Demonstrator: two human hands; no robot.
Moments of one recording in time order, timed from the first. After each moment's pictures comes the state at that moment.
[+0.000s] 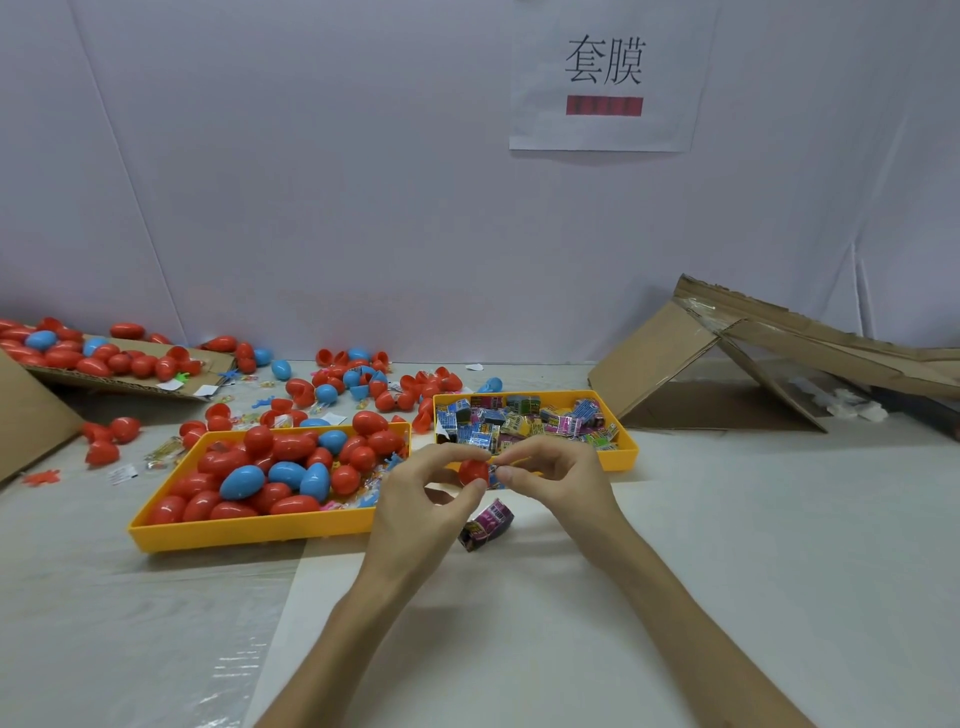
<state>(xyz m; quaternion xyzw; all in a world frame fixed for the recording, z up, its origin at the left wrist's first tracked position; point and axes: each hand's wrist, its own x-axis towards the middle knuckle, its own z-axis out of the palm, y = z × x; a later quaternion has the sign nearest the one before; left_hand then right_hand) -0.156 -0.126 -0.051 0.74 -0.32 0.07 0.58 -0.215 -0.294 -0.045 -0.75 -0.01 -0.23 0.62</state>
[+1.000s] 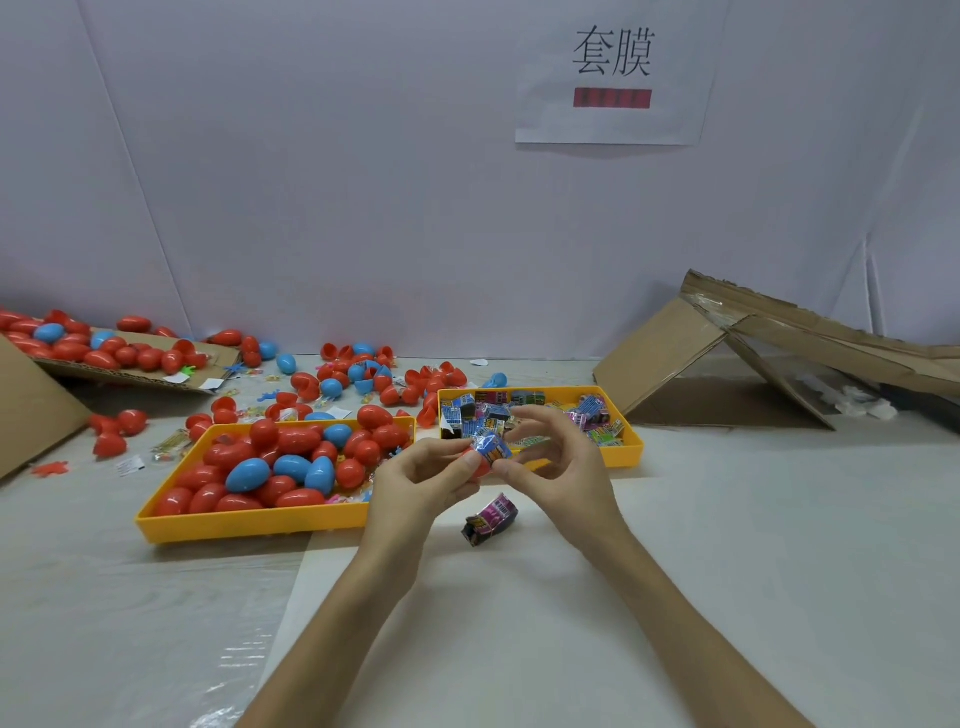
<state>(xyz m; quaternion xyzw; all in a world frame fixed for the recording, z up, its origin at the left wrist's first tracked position) -0.154 -0.126 -0.048 0.60 -0.17 -0.13 0.78 -0.210 -0.288 -0.053 -0.75 0.00 -0.31 0.58</state>
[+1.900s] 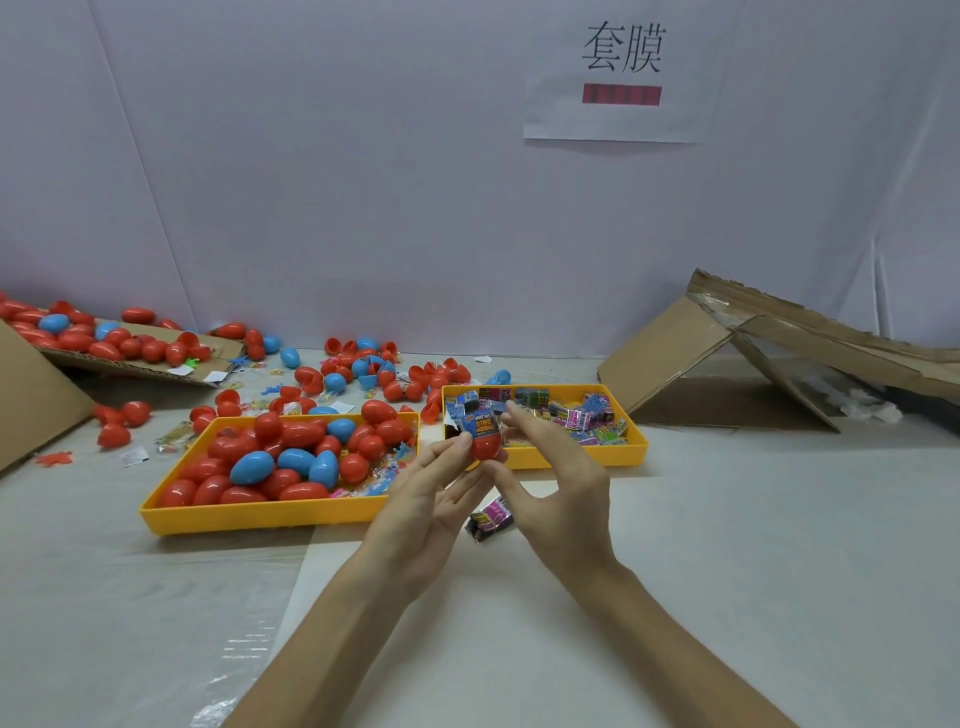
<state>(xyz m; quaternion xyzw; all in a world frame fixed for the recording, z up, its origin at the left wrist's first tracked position) -0.163 -0.124 -0.039 0.36 -0.10 -0.31 0.88 -0.214 -0.264 -0.063 -0.79 -0.07 -0.52 0.31</state>
